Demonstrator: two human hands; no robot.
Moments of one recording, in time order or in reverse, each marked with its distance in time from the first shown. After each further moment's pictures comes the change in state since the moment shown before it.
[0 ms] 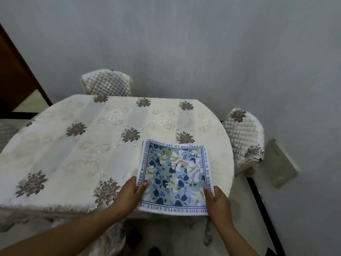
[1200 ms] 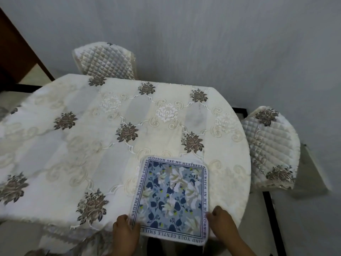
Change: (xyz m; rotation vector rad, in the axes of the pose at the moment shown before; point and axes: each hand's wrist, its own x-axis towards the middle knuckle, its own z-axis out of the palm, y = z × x) left_hand 0.061 -0.078 0.108 -0.029 0.178 -0.829; right_hand 0.151 0.071 0.047 -0.504 -0.546 0.189
